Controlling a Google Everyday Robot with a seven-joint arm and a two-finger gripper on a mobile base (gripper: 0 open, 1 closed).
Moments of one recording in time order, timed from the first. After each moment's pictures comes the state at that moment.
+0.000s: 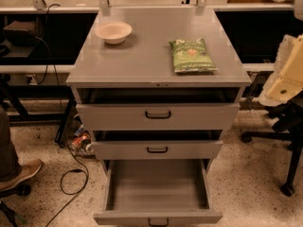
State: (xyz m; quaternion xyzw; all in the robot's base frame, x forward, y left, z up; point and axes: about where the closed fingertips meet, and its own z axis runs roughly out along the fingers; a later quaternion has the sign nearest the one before) arm 0.414 -0.180 1.068 -0.61 0.74 -0.11 0.26
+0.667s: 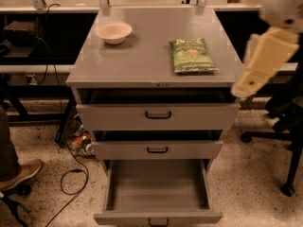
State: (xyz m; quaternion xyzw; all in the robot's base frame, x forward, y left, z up) arm 0.448 -0.159 1.050 -0.61 0.74 -0.09 0.26
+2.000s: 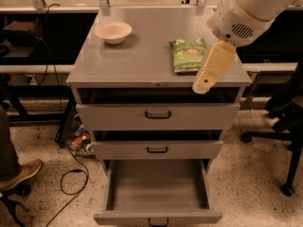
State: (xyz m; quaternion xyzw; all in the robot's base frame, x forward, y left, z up) arm 0.521 -0.123 0.984 -0.60 0.76 -0.01 0.26
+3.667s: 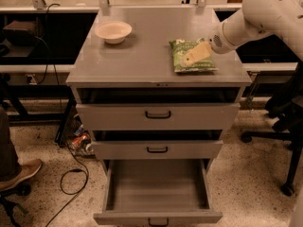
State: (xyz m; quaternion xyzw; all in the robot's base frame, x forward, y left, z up) arm 0.725 -0.176 0.872 -0.31 0.88 0.08 0.35
